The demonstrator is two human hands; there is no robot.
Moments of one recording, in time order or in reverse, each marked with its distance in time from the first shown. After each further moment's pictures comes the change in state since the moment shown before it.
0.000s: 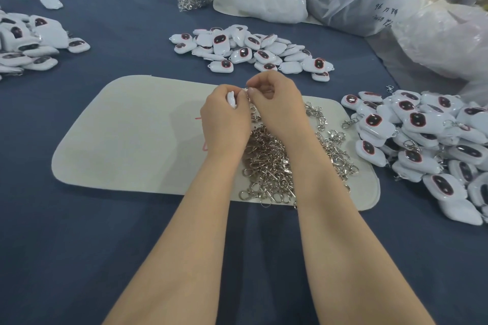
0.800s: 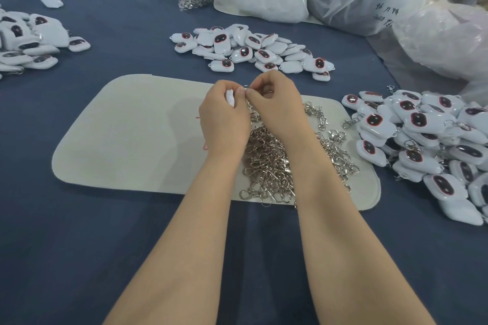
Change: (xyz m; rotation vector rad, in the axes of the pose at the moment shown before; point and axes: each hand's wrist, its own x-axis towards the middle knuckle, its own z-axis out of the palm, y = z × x) left_hand 0.000 -0.002 0.001 0.000 0.052 0.045; right_hand -0.002 -0.002 0.001 0.035 -0.001 0.027
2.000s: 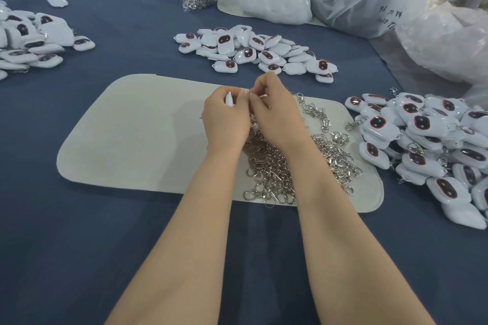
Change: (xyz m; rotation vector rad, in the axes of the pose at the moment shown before) left_hand 0.006 -0.005 0.000 -0.177 -0.084 -0.164; right_hand -0.003 0.013 0.008 -0.051 -0.073 -0.140
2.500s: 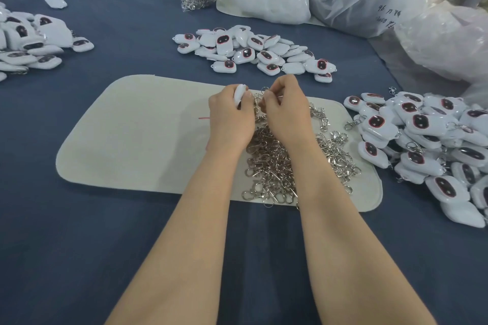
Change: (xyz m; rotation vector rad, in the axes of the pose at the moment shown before) left_hand -0.005 0.005 0.001 0.072 -0.178 0.016; right_hand 0.002 0.006 -0.007 -0.029 0.161 0.159
